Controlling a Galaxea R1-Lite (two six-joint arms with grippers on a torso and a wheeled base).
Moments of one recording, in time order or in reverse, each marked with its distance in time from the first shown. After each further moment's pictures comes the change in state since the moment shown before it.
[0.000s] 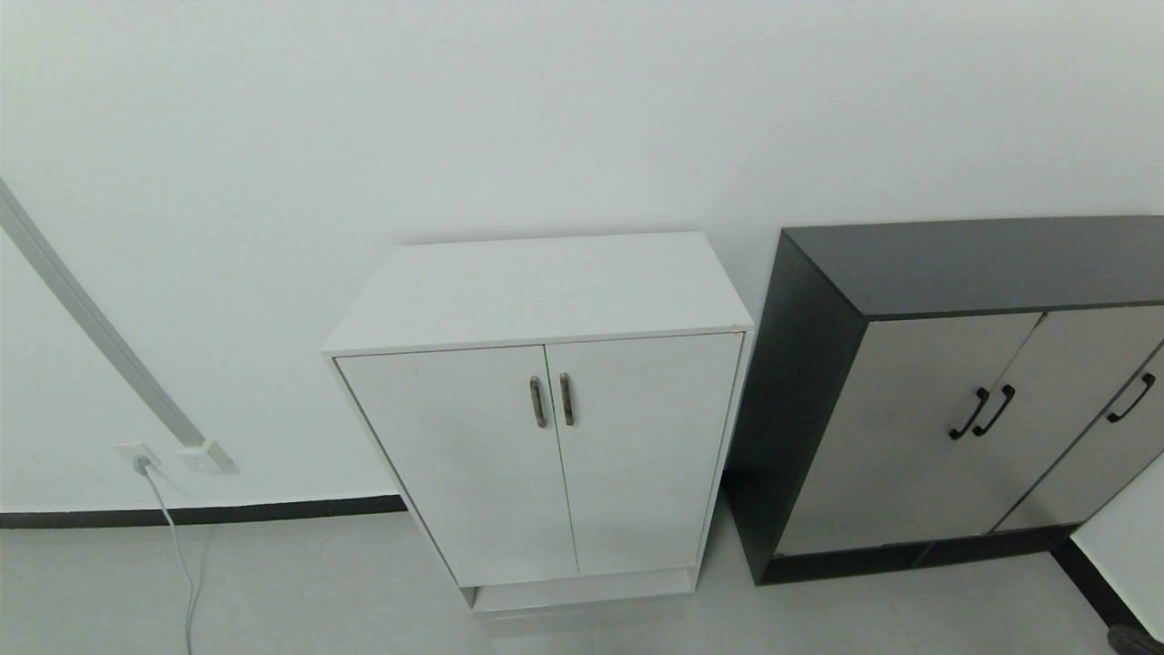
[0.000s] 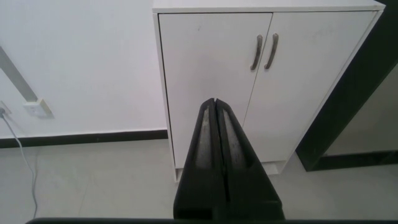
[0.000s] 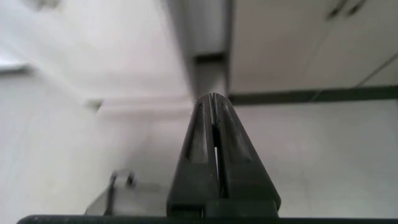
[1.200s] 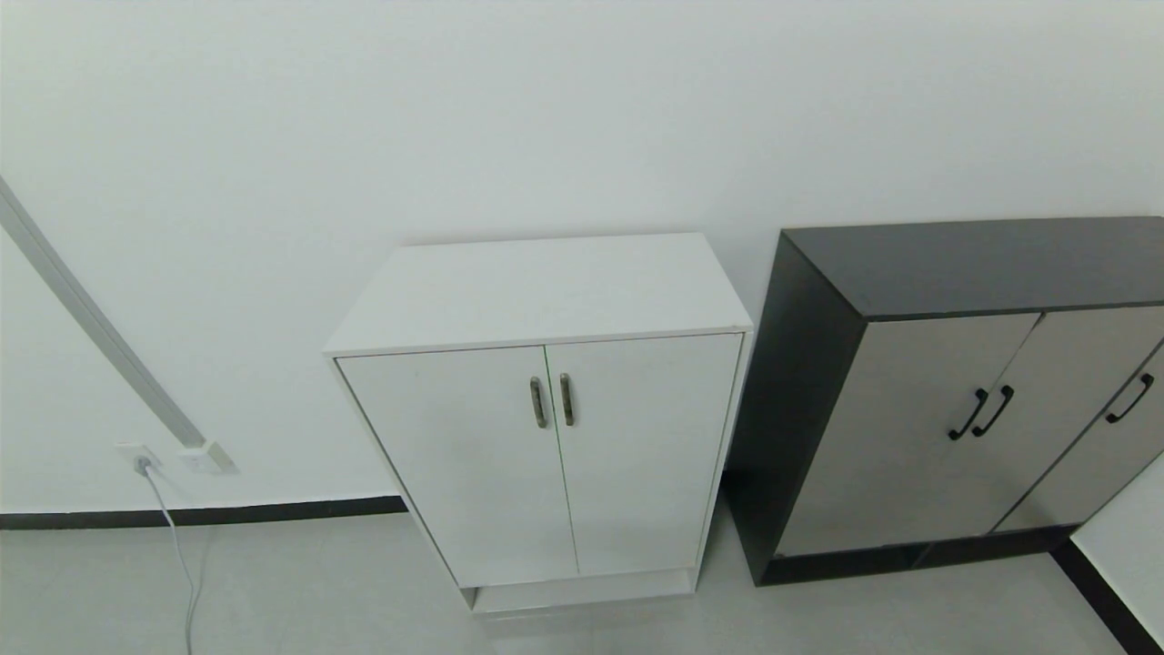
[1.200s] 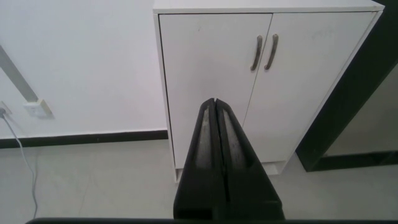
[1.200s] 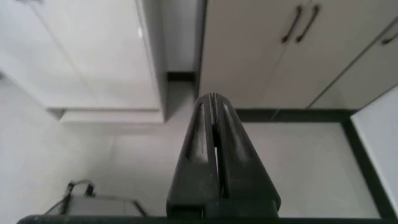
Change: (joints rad) left arm 0.000 0.000 0.000 0.000 0.000 0.000; right arm -0.090 -0.471 -0.013 0.366 -0.062 -0.173
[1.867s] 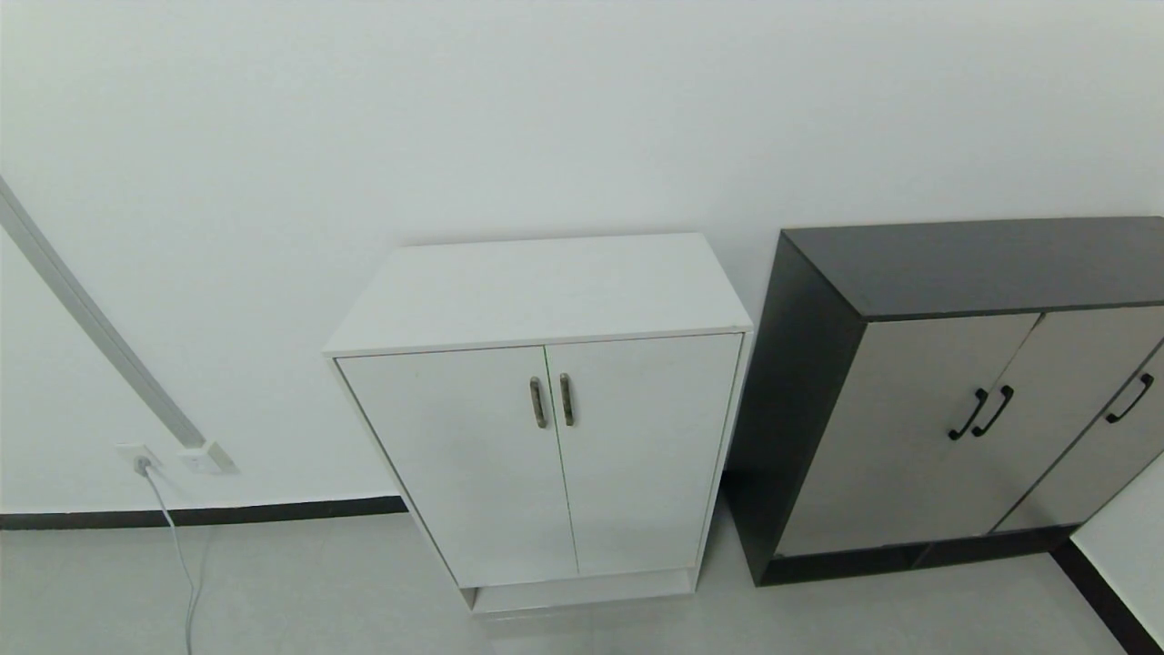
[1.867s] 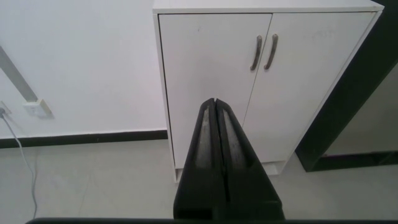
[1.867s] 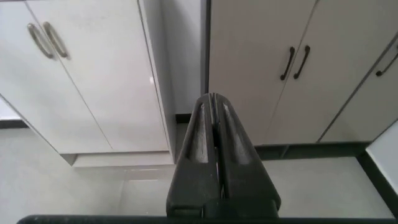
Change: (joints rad) left arm 0.000 0.000 0.000 0.000 0.000 -0.001; right arm -0.044 -0.220 0.013 0.005 0.078 0.077
